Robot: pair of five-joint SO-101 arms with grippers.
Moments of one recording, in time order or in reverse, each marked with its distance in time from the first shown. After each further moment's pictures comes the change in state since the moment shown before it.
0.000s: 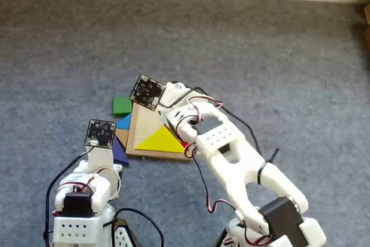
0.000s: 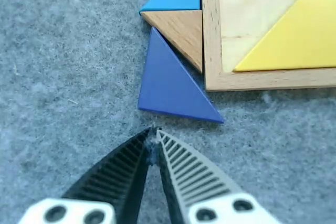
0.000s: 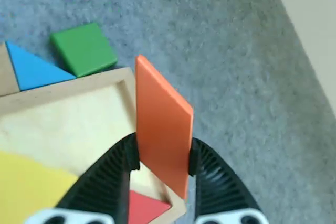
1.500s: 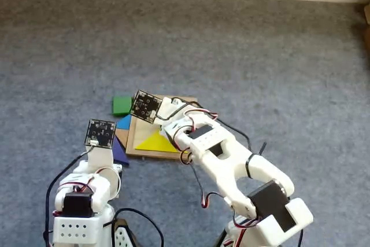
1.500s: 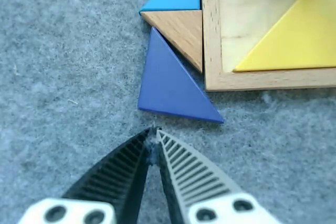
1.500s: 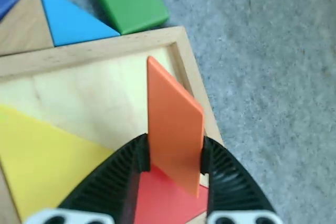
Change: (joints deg) left arm 0.0 0.0 0.0 0.0 0.0; right arm -1.5 9.6 3.8 -3.9 0.0
